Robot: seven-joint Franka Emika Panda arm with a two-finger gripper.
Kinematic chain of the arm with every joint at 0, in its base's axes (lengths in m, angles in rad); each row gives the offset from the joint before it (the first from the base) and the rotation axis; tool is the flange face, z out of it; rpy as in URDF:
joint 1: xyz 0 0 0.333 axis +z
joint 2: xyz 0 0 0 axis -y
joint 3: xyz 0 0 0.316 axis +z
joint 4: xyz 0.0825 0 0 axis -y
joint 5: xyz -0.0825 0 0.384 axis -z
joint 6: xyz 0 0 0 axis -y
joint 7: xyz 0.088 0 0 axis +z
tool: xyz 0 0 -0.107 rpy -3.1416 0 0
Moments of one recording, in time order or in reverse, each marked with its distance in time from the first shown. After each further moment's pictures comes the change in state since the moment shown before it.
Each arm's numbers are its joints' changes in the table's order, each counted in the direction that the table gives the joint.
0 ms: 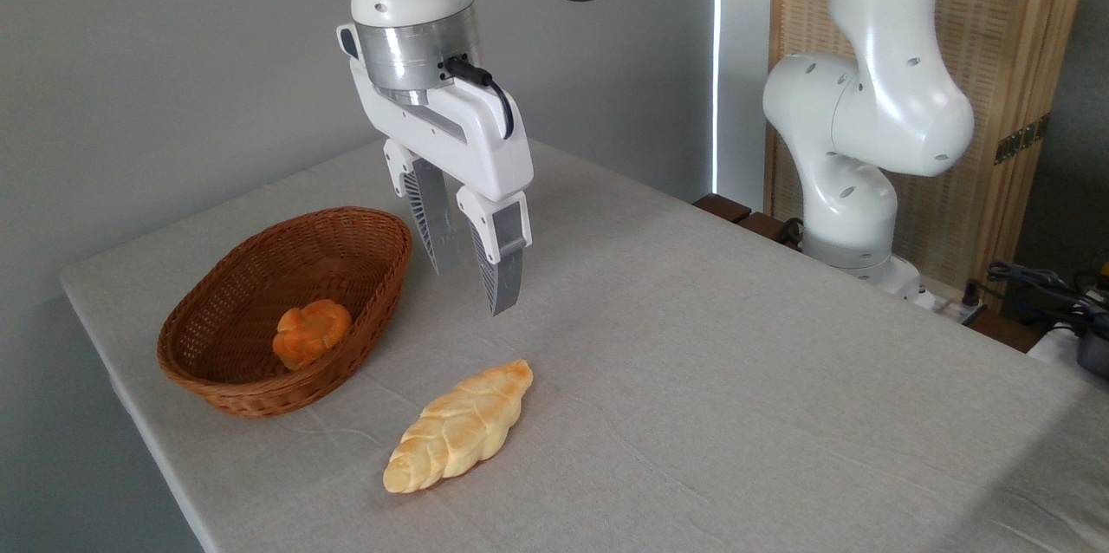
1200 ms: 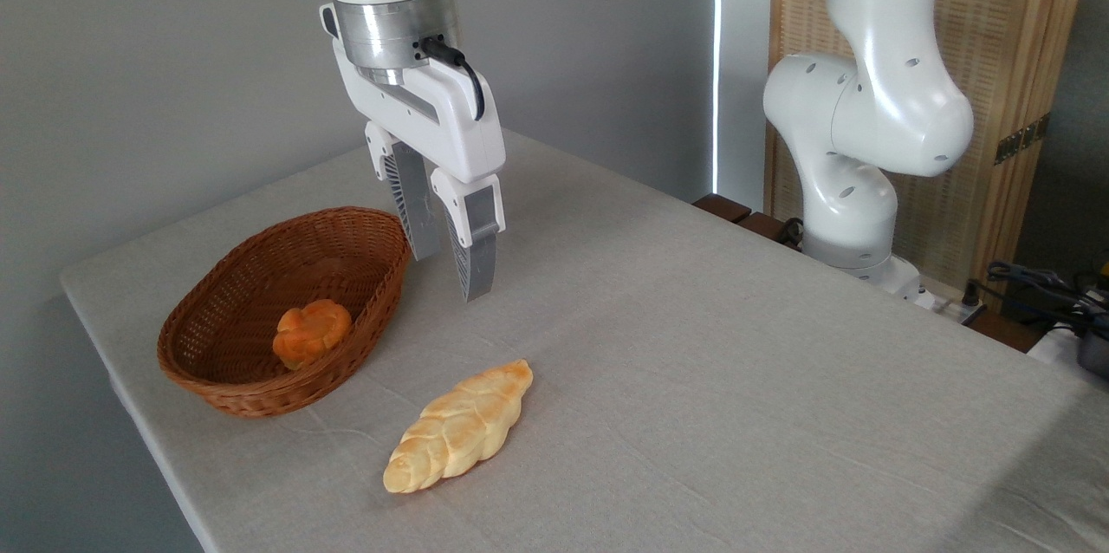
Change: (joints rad) arm -0.009 -0.013 -0.021 0.041 0.000 0.000 -0.002
